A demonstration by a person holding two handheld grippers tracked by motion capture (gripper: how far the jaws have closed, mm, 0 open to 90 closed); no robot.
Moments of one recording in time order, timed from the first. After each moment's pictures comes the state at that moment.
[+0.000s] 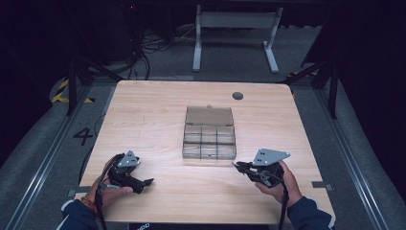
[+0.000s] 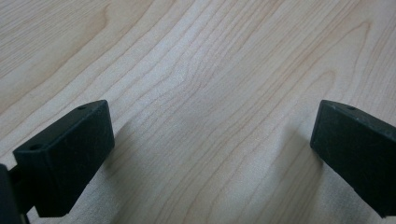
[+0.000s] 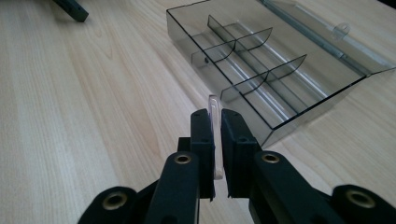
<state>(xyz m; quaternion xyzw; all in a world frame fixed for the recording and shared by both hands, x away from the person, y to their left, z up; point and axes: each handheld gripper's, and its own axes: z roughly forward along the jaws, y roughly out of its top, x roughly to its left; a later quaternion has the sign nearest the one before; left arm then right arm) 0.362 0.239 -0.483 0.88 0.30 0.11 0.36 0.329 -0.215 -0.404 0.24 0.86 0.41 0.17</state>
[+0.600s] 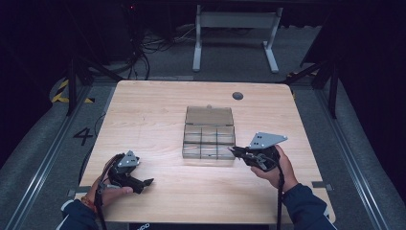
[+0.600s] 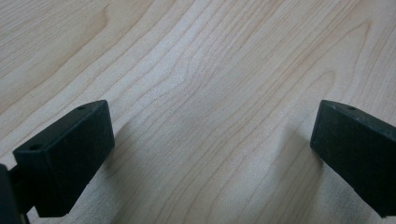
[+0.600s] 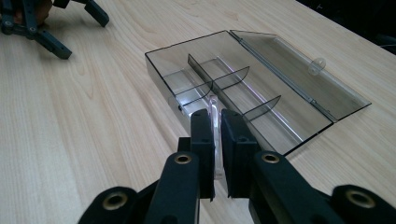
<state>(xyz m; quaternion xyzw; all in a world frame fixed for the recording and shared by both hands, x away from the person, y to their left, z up) 0.362 0.239 -0.483 0.88 0.30 0.11 0.36 0.361 -0.204 -0.379 0.24 0.85 0.43 0.18</state>
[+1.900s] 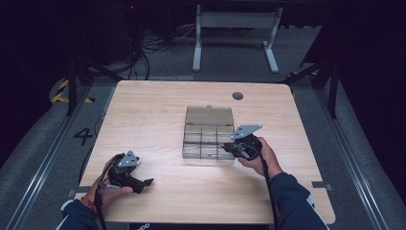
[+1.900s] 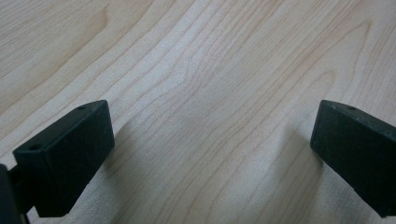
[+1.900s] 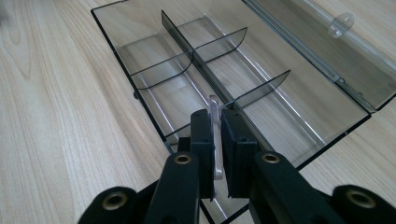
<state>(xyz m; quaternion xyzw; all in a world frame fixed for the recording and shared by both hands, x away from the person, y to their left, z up) 0.362 0.239 -0.483 0.88 0.30 0.11 0.36 0.412 -0.177 -0.415 0.26 0.89 0.36 0.15</state>
